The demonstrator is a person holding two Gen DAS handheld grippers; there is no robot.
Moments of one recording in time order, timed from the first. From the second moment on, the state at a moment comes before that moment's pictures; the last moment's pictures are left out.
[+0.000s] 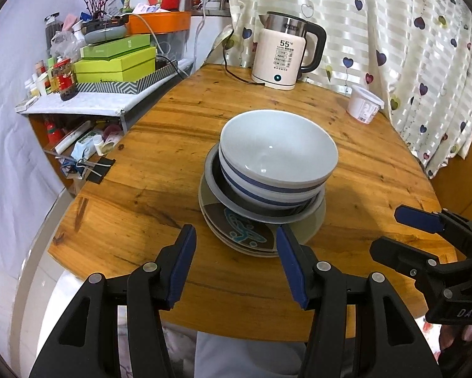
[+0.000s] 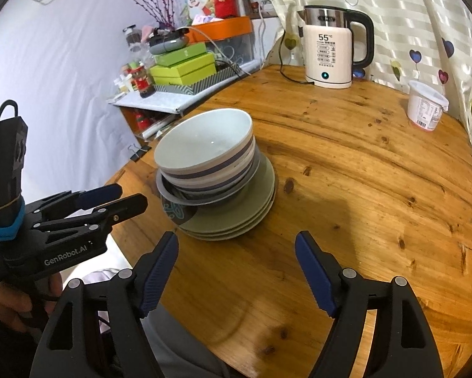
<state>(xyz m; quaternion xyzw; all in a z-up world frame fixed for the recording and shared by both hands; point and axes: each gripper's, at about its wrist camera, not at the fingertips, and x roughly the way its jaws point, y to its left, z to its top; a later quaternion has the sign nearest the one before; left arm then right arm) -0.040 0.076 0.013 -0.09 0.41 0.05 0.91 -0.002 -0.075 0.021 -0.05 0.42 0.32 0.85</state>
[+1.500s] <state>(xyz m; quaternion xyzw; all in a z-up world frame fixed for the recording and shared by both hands) -0.025 0.071 -0.010 -0.09 0.45 0.05 0.89 0.003 -0.063 0.002 -0.06 0.44 0.33 0.83</state>
